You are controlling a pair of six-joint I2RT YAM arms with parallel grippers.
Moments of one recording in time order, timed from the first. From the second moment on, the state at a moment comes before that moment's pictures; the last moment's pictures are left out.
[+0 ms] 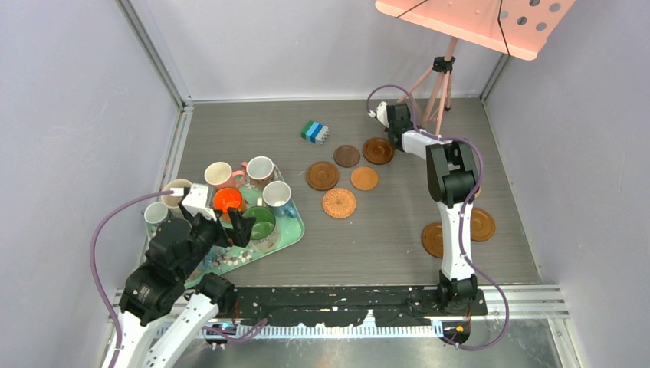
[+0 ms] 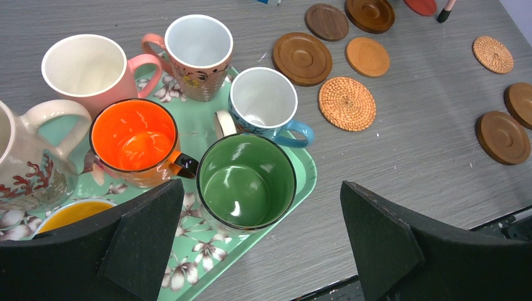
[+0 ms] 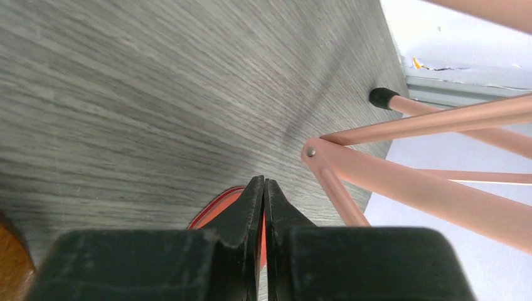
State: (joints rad) left arm -0.48 0.31 0.81 -0.83 -0.11 -0.26; right arm 0.22 2.31 1.63 -0.01 0.51 -0.81
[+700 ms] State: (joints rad) left arm -0.48 0.29 0.81 -0.83 -0.11 -0.25; right arm 0.24 2.16 1.48 -0.20 0.42 -0.71
